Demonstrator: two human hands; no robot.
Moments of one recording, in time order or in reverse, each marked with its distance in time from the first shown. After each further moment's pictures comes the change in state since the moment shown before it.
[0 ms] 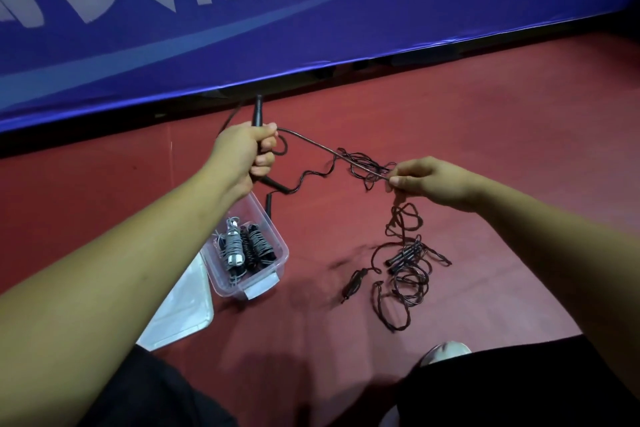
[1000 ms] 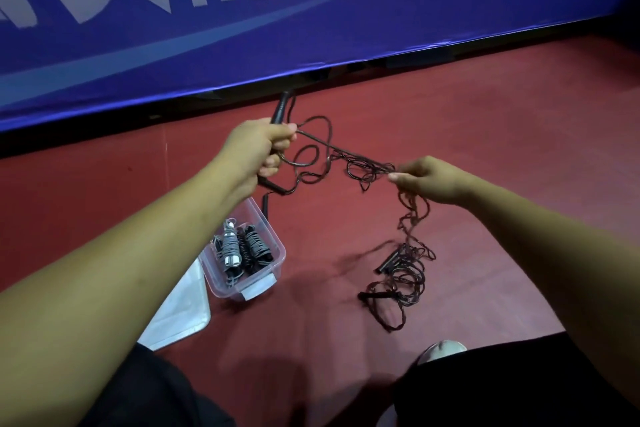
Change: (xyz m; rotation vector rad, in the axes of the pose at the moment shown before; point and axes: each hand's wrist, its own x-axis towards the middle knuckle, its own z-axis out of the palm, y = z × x) left_hand -0.017 0.011 0.022 0.157 -0.089 0.046; right_hand 0.005 0.011 -0.004 -0.300 0.104 0.018
